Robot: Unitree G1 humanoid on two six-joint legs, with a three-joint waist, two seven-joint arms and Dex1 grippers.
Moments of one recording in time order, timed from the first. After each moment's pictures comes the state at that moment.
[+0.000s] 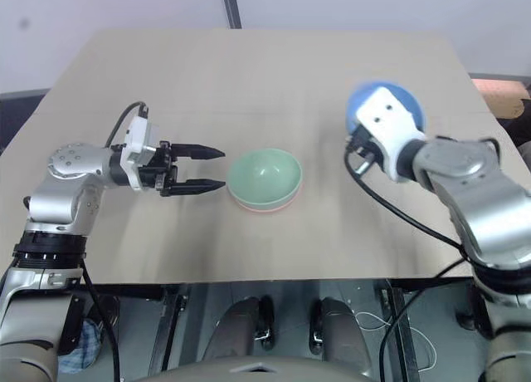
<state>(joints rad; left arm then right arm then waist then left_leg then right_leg) -0.54 0.76 0.03 0.14 -0.45 0.17 -1.42 -0.73 -0.75 0.16 -0.62 0.29 1.22 0.63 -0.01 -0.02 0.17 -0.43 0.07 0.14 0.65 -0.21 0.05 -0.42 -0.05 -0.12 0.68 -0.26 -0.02</state>
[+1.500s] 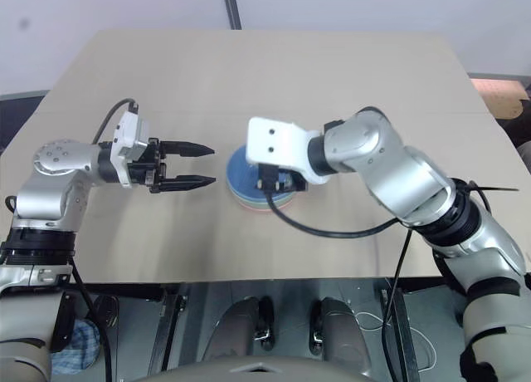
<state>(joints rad) -0.56 0.80 0.04 0.19 -0.44 0.19 -1.42 -0.98 -0.62 0.48 -0.43 0.24 0.93 0.94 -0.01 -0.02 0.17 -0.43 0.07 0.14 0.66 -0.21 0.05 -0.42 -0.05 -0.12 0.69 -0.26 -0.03</state>
